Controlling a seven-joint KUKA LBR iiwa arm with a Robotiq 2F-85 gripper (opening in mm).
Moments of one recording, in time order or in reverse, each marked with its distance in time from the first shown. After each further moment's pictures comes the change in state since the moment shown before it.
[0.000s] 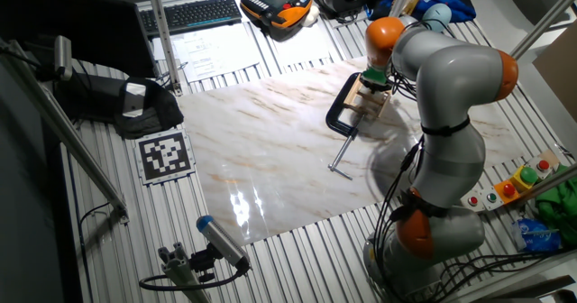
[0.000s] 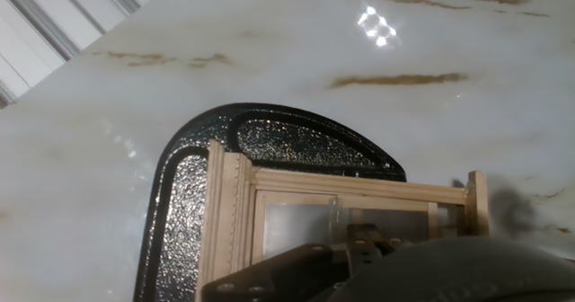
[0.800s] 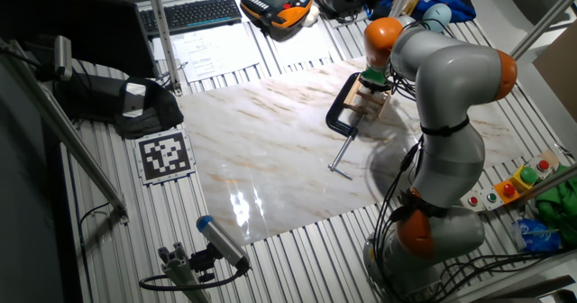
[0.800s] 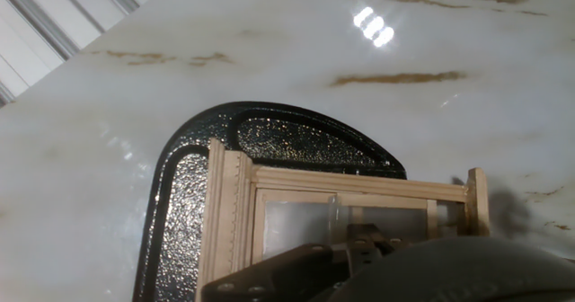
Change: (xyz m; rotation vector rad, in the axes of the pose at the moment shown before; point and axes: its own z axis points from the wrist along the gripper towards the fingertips) arm 0.000 0.000 0.002 0.008 -0.002 0.002
